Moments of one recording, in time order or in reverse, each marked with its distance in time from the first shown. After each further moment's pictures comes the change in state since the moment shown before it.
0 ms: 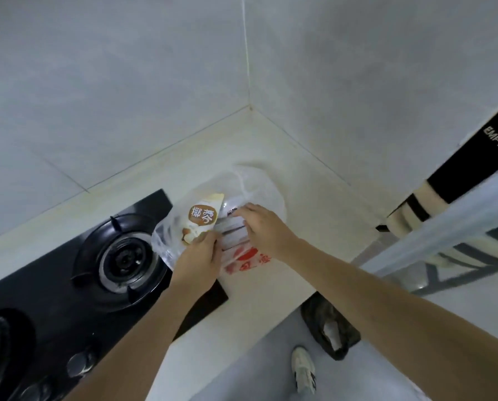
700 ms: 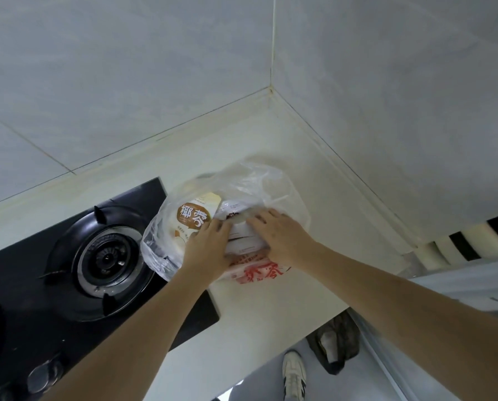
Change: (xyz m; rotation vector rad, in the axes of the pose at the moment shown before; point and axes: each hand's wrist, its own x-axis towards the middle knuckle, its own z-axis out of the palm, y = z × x) left_hand 0.093 -0.023 0.057 0.305 -0.082 0.033; right_hand 0.040 0.083 0.025 -0.353 -0.240 -0.151
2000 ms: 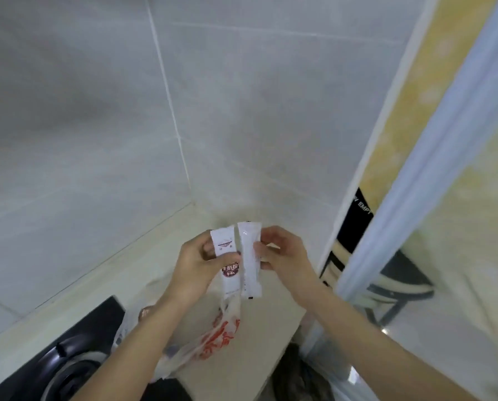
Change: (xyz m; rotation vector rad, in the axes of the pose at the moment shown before) left_hand -0.067 0.140 -0.246 -1.223 0.078 0.330; right_hand -0.171 -0.076 -0.244 1.326 0.902 0.494
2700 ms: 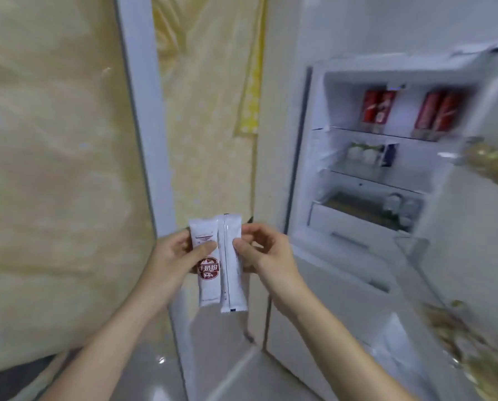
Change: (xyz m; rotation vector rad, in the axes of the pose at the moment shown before) left_hand -0.306 0.247 0.483 -0.302 -1.410 0.305; right_hand -0.541 -0.185 -0.289 -0.146 1.439 -0.287
